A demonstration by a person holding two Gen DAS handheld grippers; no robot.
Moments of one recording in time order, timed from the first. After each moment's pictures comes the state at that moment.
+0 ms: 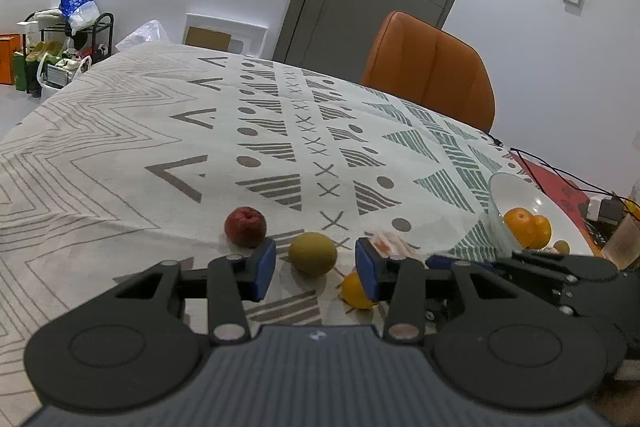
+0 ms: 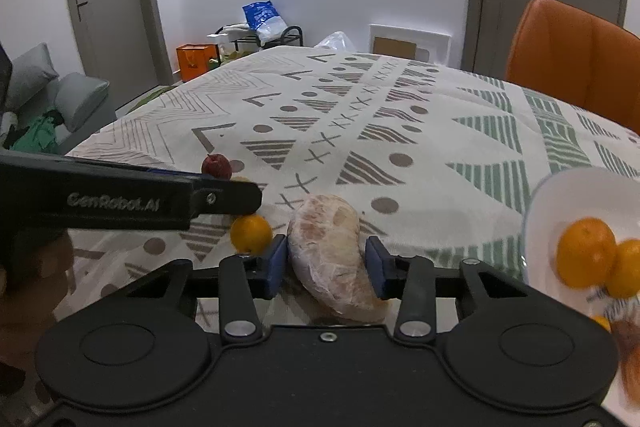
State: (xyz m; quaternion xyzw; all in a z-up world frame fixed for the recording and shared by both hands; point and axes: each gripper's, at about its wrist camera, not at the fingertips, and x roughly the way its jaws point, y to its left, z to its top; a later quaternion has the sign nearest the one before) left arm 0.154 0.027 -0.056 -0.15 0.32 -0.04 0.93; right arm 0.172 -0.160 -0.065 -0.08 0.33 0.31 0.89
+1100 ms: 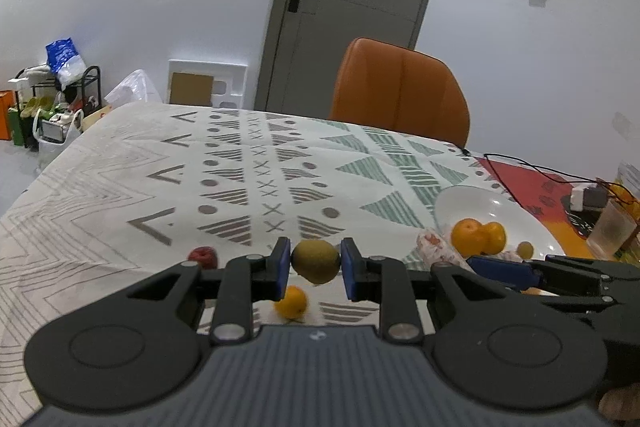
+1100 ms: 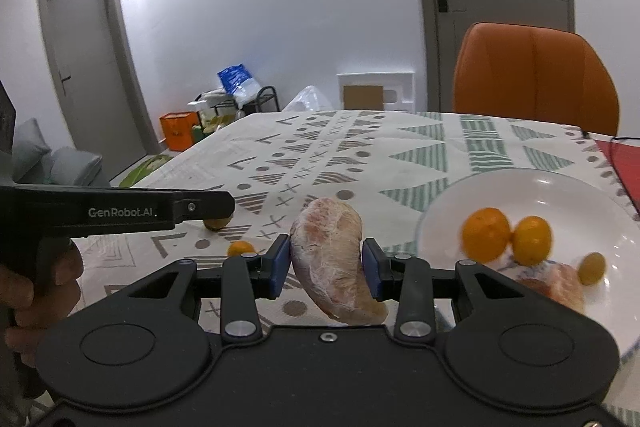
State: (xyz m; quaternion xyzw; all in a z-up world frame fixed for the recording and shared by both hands) left arm 0.126 -0.016 -0.010 -0.09 0.28 -0.05 0.95; right arm 0.137 -0.230 -0.028 0.01 0.27 0.28 0.92
